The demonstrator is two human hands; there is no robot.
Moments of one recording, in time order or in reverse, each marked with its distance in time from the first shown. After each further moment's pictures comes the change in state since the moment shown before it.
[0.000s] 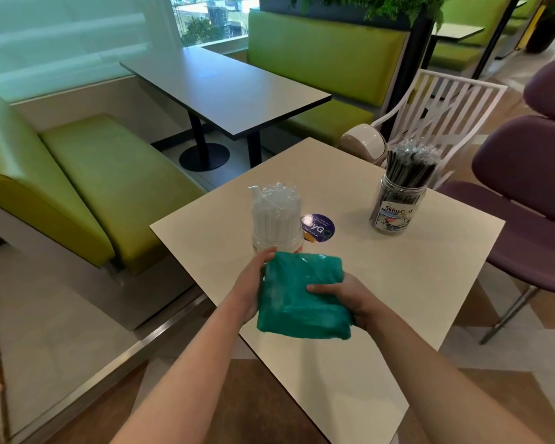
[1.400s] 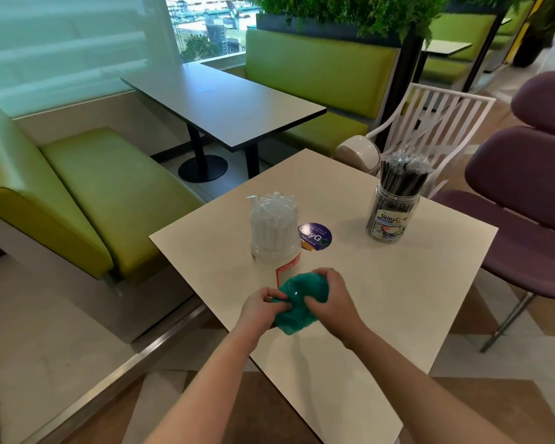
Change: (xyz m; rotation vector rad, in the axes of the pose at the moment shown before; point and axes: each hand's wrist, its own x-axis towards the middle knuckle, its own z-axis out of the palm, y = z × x) left_hand -0.002 -0.037 -0.002 0.355 0.171 0.002; right_hand -0.006 0.025 0.025 -0.586 0.324 -0.517
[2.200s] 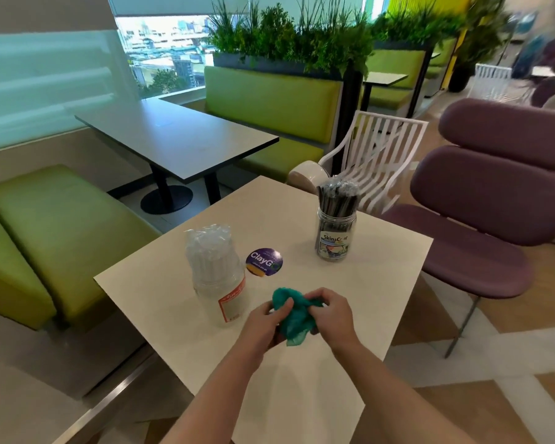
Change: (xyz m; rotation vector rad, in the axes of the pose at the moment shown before) left_hand -0.011 0.034 0.110 -0.230 -0.219 0.025; right_hand -0.004 0.006 -0.094 0.237 0.235 0.183
